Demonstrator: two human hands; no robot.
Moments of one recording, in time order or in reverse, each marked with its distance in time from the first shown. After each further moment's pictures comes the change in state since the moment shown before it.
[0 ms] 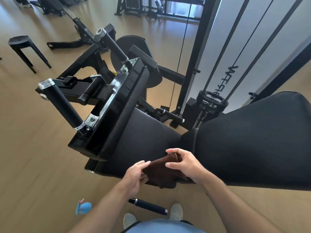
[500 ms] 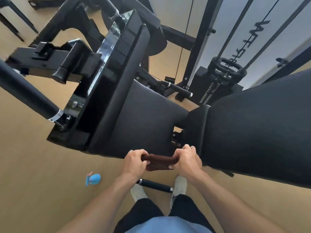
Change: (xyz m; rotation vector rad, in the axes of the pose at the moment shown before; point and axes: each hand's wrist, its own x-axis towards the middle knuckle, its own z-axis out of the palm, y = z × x) left_hand 0.055 -0.022 -0.025 1.124 0.292 0.410; right_hand 0.045 0.060 0.042 -0.865 0.098 0.244
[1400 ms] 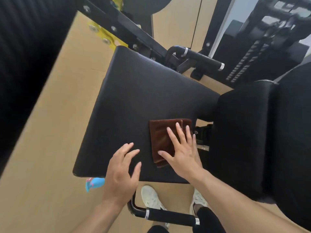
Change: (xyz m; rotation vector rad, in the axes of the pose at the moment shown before) left_hand 0.109 -0.119 0.072 0.135 0.291 0.316; right_hand 0.198 -0.008 0.160 0.044 0.162 -0.278
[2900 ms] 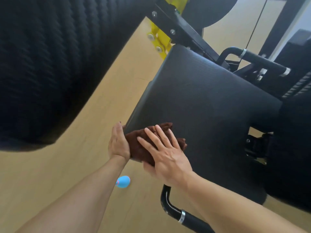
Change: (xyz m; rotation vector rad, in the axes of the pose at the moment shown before) left_hand 0.037 -0.135 -0.022 -0.584 0.438 -0.705; right_hand -0.003 -0.137 0.063 -0.064 0.122 -0.717
